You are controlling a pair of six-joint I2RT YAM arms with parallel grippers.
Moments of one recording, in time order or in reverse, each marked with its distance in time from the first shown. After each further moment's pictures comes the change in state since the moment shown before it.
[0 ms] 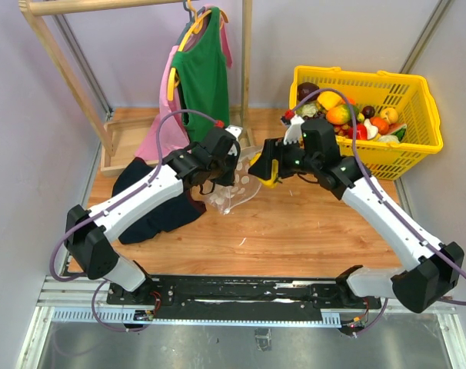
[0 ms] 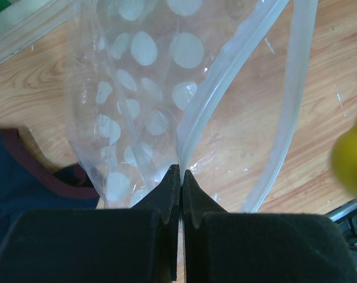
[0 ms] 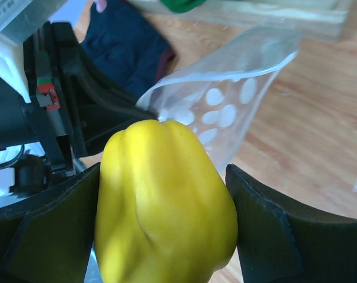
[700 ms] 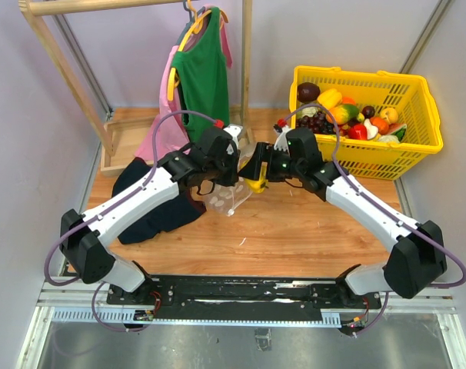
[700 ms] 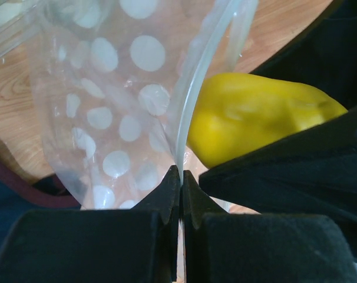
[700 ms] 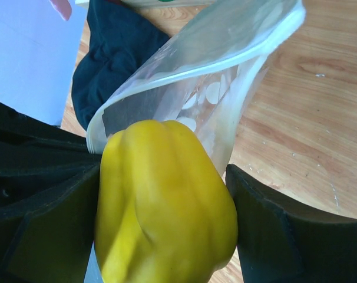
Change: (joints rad) left arm 0.000 -0.039 -0.021 0.041 0.080 -0.008; right arm 0.047 0.103 -0.152 0.222 -0.016 0.224
